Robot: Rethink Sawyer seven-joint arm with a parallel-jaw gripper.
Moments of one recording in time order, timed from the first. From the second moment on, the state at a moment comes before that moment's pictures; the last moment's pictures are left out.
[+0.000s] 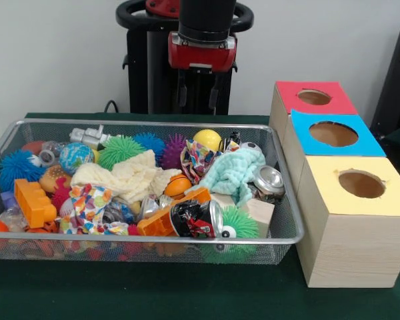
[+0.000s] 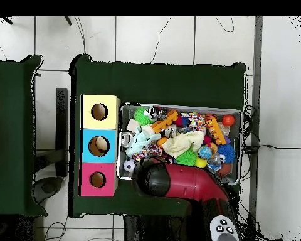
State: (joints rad) arm -0.29 -0.84 0.00 1.94 -0.18 0.43 1.57
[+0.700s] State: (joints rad) arm -0.36 -0.83 0.02 1.93 -0.18 0.40 1.57
